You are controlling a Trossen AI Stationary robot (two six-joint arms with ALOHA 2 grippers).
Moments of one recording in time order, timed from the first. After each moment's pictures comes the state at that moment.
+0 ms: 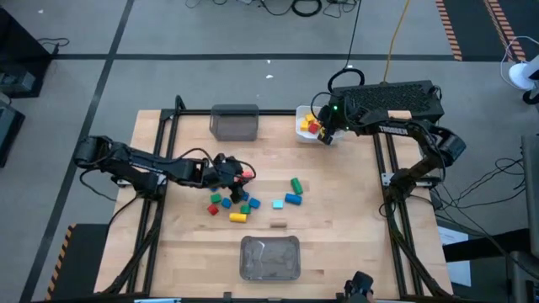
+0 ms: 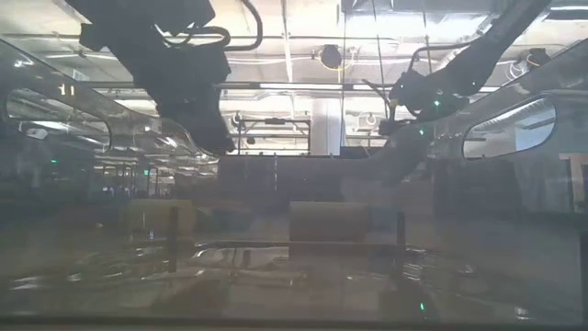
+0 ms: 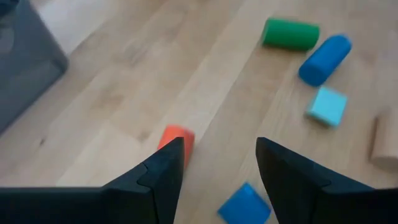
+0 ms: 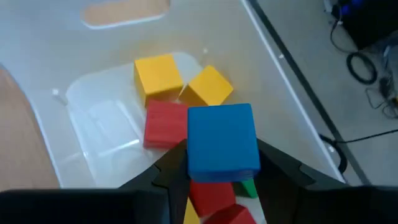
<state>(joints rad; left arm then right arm) -0.06 1.36 0.71 -0.19 -0.32 -0.46 -0.79 1.53 0.79 -0.08 0.07 -0.38</state>
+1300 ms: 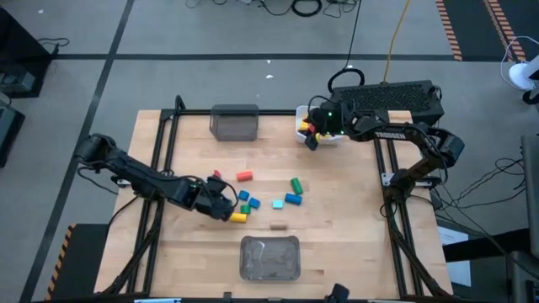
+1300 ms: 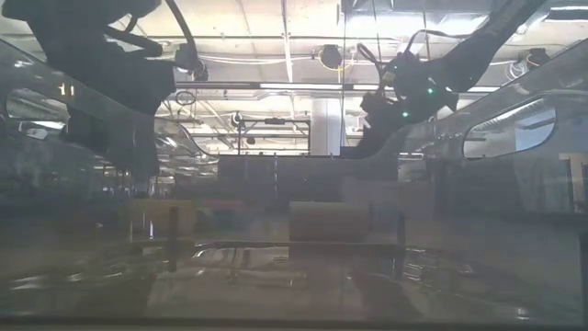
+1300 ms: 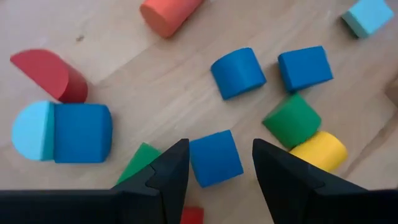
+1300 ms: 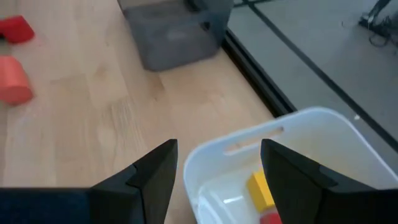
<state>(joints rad) -0.35 1.37 0.71 -0.54 -0.37 -1.18 -0.66 1.52 0.79 0.14 -0.16 -0.14</state>
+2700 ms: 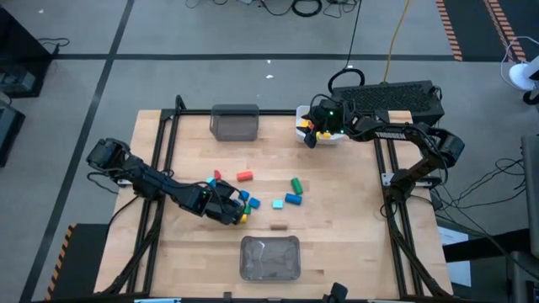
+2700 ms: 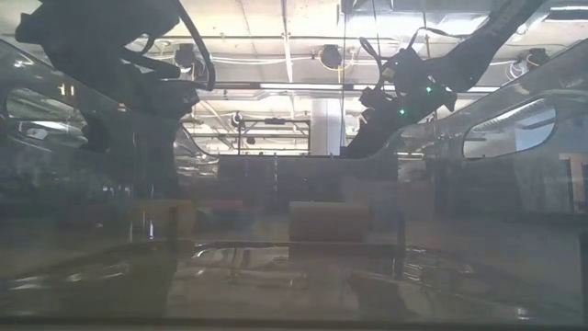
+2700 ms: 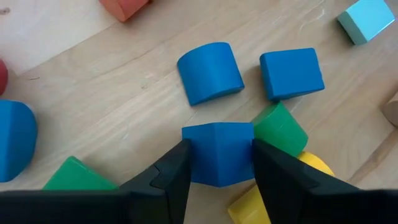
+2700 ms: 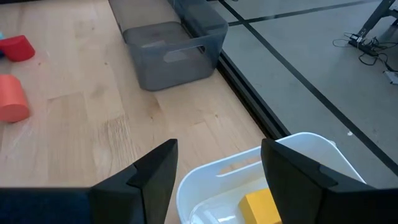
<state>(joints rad) -0.35 1.58 0.71 -0.40 -0.35 -1.27 -0.66 1.52 0.79 0.21 -0.16 -0.15</state>
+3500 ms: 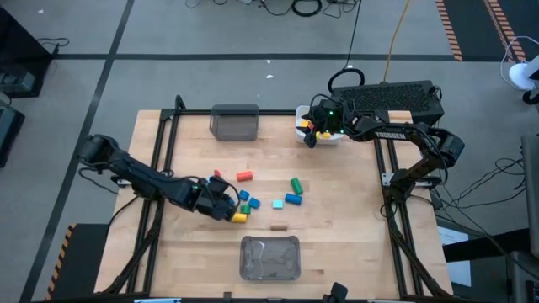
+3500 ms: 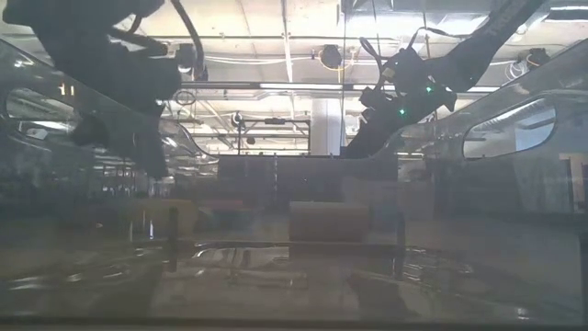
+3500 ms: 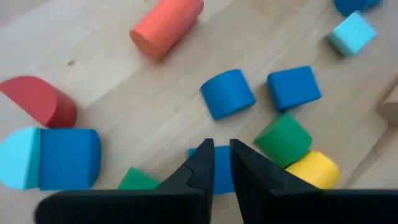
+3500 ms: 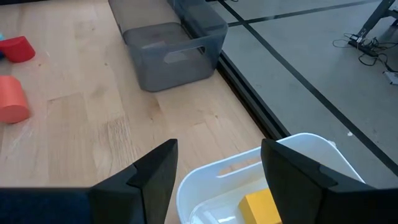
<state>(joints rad) -0.36 1.39 0.70 -0.48 -0.43 -1.14 -0.66 1.52 0.79 0.21 -0.16 -0.15</state>
